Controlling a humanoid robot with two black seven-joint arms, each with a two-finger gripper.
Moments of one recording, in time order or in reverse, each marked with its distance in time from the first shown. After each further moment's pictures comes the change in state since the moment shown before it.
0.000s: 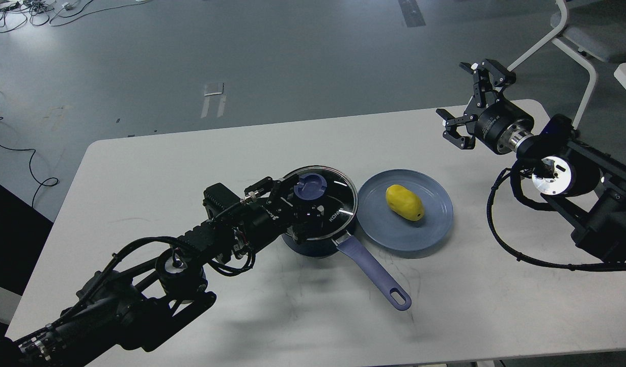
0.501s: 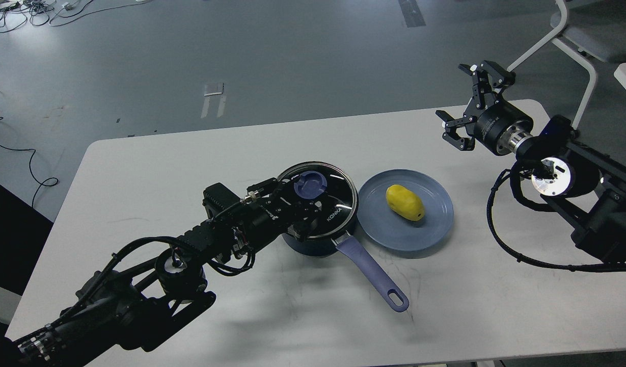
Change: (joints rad) left arm 0.001 0.004 0.000 -0.008 0.000 -0.003 -0.003; right arm 0.000 0.000 -0.005 0.000 0.000 0.001 0.000
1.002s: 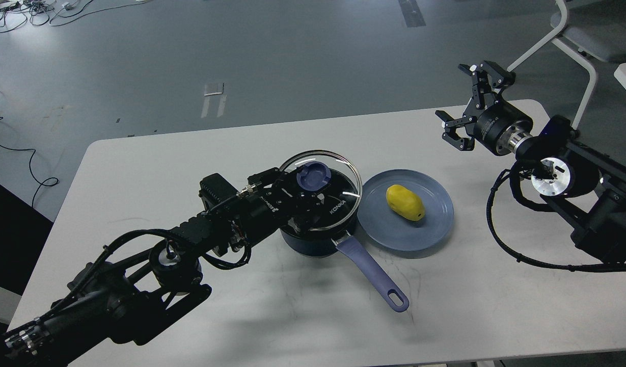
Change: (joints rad) left arm -0.043 0.038 -0.001 -0.065 0.000 -0.004 -0.008; right arm 0.000 0.001 0.000 0.000 0.000 0.000 0.000
